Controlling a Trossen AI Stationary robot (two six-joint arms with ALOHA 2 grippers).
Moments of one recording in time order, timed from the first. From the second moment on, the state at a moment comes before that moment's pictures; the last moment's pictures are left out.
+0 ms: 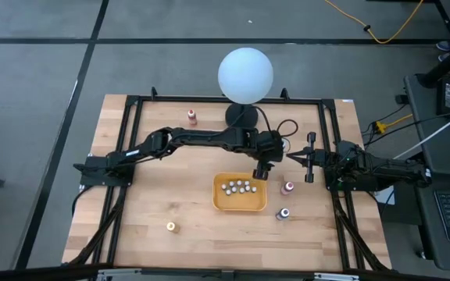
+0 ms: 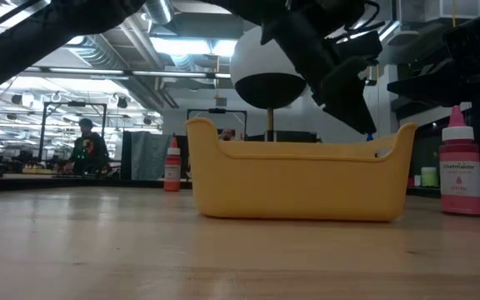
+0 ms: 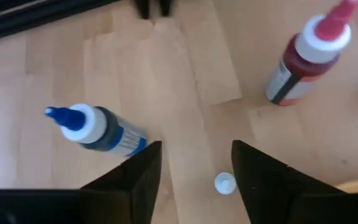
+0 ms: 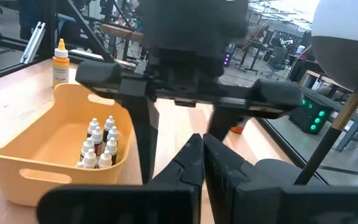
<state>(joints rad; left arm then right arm) 0.07 2.43 2.29 -0.72 -0.01 0.30 -0.11 0.06 0.01 0.02 -0.02 -0.27</state>
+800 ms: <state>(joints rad) 0.09 2.46 2.28 -0.75 -0.01 0.27 -0.11 0.06 0.01 0.02 -0.02 -0.27</state>
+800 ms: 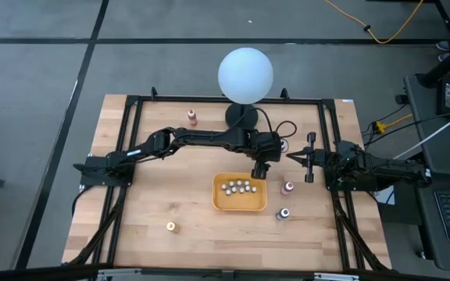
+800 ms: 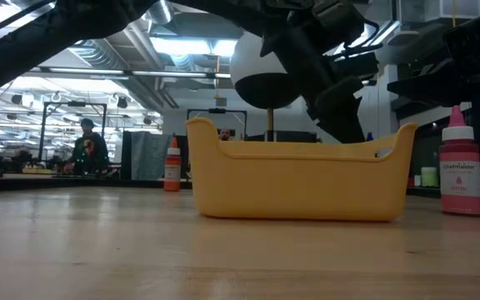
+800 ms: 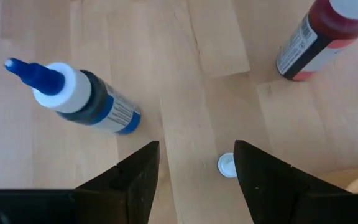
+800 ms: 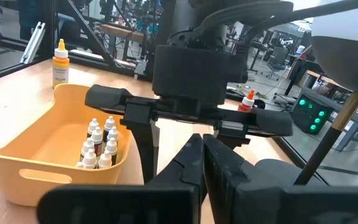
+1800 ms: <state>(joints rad) 0.08 2.52 2.28 -0.78 0.05 0.27 -0.11 0.06 0.01 0.02 -0.02 -0.27</state>
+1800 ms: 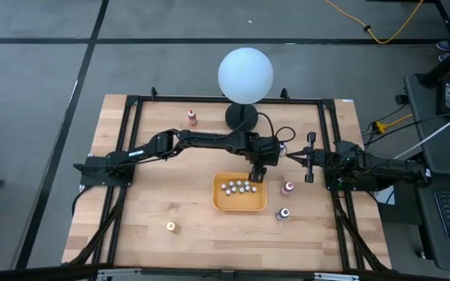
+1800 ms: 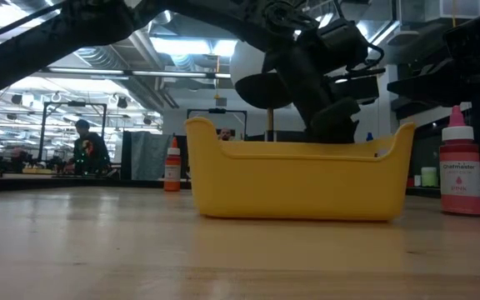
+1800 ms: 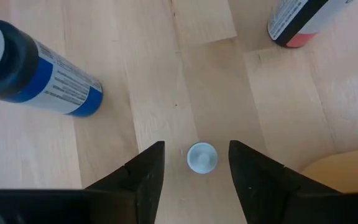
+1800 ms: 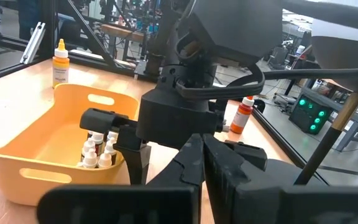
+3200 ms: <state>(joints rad) 0.08 2.52 2.28 -0.78 0.06 0.28 -0.11 0.06 0.01 0.02 -0.02 -0.27</state>
